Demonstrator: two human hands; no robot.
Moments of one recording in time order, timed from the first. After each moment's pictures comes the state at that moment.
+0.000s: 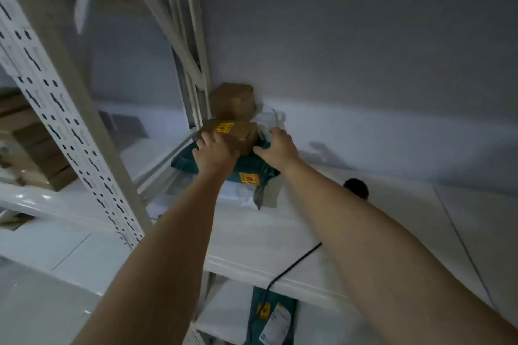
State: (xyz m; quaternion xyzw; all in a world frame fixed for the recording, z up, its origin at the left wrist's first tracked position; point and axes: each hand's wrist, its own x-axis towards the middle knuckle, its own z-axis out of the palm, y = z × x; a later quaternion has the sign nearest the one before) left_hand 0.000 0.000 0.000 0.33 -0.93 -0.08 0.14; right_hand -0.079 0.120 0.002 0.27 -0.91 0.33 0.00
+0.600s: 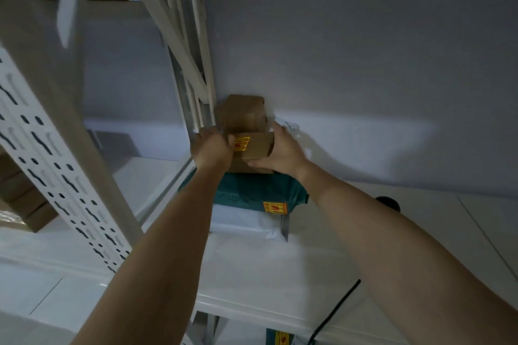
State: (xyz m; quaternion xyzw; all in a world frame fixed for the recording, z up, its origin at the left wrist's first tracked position) left_hand -0.053 -0.092 0.015 0.29 -0.93 -0.08 0.20; right_hand -0.116 0.053 0.008 0.30 -0.88 0.38 0.00
